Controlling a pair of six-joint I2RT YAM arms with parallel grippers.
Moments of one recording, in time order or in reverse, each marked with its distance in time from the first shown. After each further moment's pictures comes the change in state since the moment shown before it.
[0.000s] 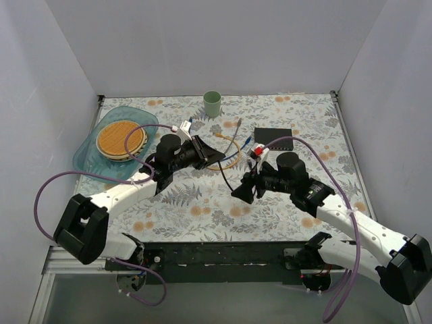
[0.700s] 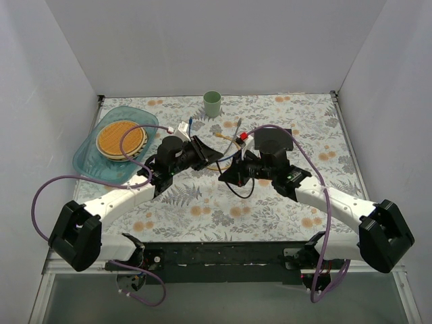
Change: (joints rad) left arm -0.065 -0.084 0.010 -0.113 -0.191 0.009; right arm 0.018 0.315 0.130 0.259 -0.042 0.176
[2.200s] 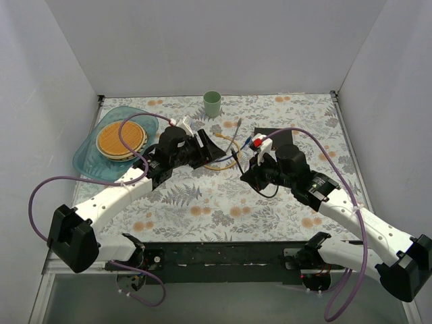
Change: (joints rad) left arm -0.011 -0.033 0.195 -0.362 -0.027 0.179; right arm 0.004 -0.271 0.057 -0.434 0.234 -0.231
